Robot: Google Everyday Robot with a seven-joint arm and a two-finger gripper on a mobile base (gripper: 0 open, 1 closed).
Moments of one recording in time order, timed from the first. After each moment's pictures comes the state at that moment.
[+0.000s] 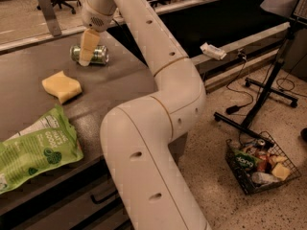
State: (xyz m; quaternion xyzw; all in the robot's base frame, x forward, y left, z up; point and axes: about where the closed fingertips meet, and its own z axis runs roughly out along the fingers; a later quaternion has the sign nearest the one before) arm 0.763 0.202 0.908 -0.73 0.62 0.12 0.27
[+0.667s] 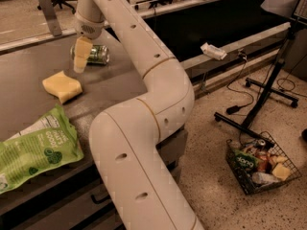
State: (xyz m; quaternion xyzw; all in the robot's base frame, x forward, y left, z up) arm 0.765 0.223 0.877 -0.72 0.65 0.10 0.23
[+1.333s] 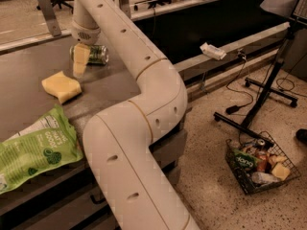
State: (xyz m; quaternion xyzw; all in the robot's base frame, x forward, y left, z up) arm 0.772 0.227 0.851 -0.71 0.67 0.07 0.20
